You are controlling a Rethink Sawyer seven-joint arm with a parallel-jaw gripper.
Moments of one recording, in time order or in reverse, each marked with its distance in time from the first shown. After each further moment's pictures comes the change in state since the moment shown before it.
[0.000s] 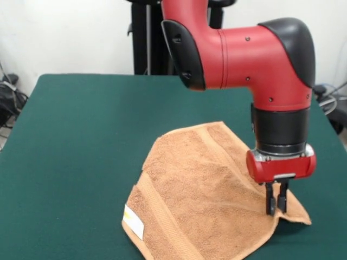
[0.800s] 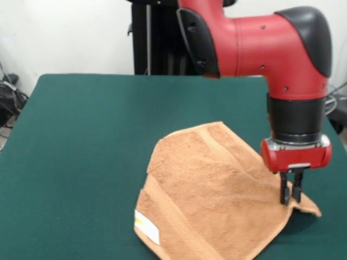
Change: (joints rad) arm 0.091 -0.039 -0.062 0.064 0.157 -0.024 0.009
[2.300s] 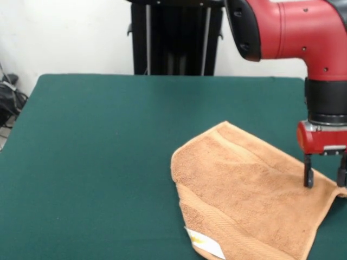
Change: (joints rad) arm 0.125 -0.028 -0.055 0.091 0.167 -0.112 0.040
